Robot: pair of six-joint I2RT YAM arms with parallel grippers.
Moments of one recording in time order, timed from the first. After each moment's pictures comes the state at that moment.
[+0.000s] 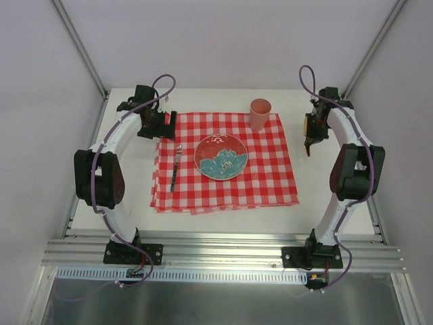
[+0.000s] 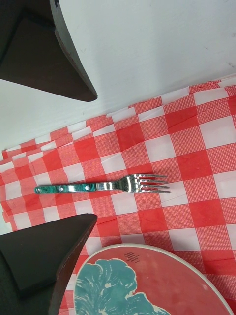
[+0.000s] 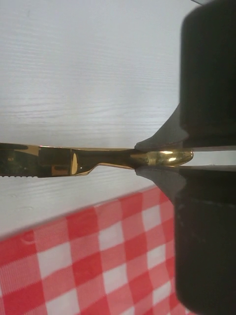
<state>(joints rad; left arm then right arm) -0.13 1.78 1.50 -0.76 0.15 -0.02 -0.05 1.98 1.66 -0.90 -0.01 0.02</state>
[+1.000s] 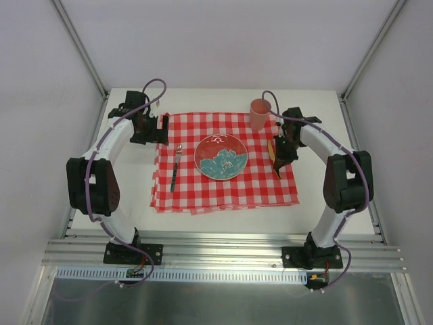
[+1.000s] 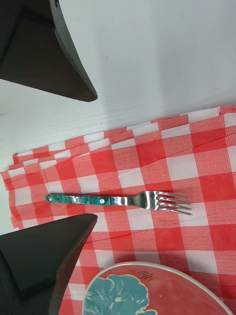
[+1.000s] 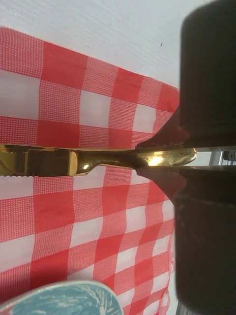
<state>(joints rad) -0.08 1.70 1.39 -0.74 0.16 -0.02 0.22 1.78 1.34 -0.89 -0.15 0.16</state>
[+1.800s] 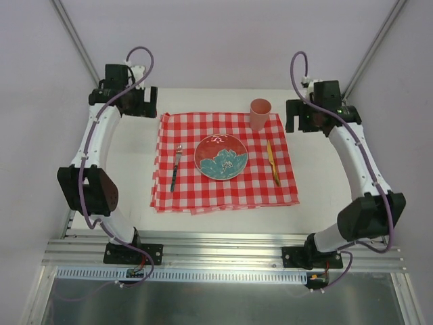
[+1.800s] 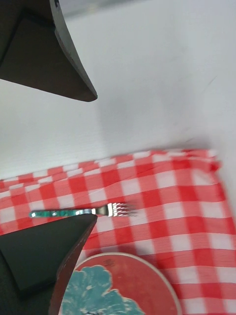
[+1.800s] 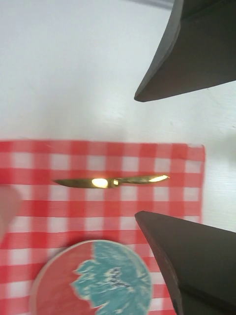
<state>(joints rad) -0.02 1.69 1.65 -0.82 0.14 0.07 0.16 1.55 1.52 -0.89 -0.03 0.04</state>
